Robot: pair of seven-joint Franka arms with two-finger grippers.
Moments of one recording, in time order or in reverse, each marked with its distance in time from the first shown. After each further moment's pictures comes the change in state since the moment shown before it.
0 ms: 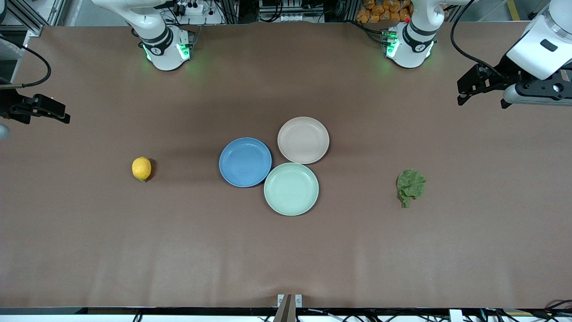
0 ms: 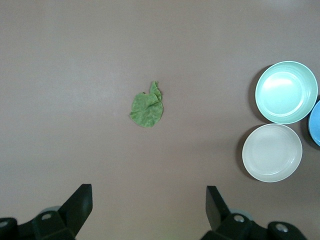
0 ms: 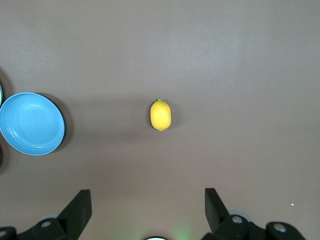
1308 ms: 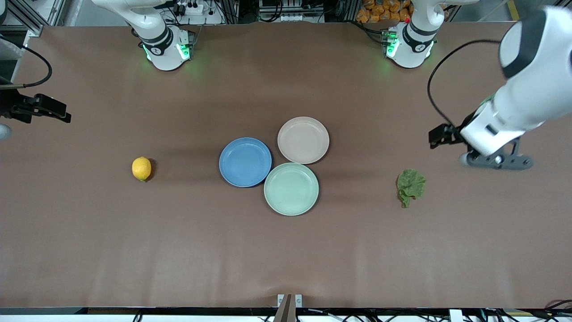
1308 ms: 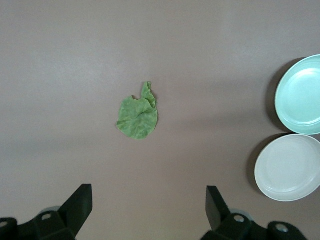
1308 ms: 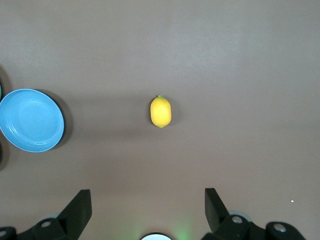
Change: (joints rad) left arm -0.007 0.251 -0.004 -0.020 0.000 0.145 0.001; right arm 0.000 0.001 0.000 -0.003 0.000 -0.014 0.000
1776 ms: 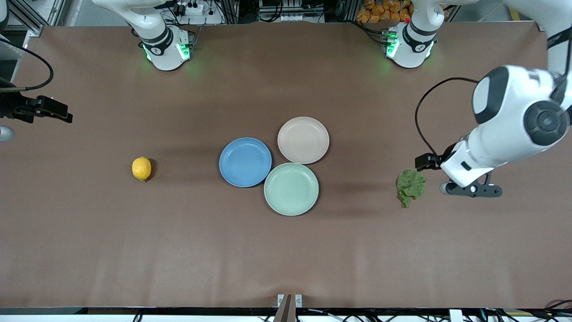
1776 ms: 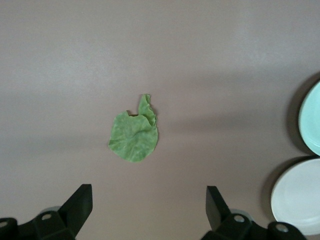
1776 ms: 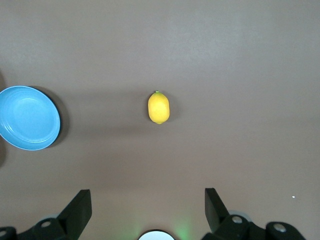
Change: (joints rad) left arm 0.008 0.106 0.003 -0.084 0.004 0.192 0.000; right arm -0.012 0.006 -0.001 -0.026 0.000 0.008 0.000
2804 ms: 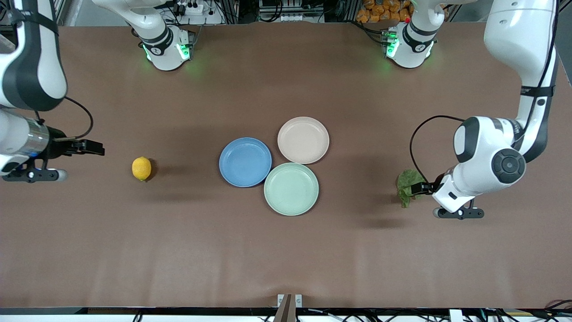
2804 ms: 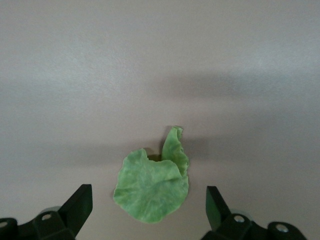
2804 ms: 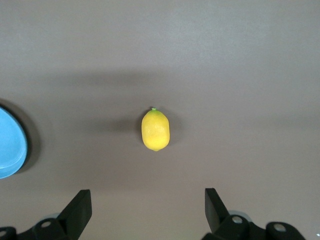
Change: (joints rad) left arm 0.062 0.183 0.007 -0.121 0.024 0.333 0.000; right arm -0.002 0.112 0.001 -0.236 0.000 0.317 -0.026
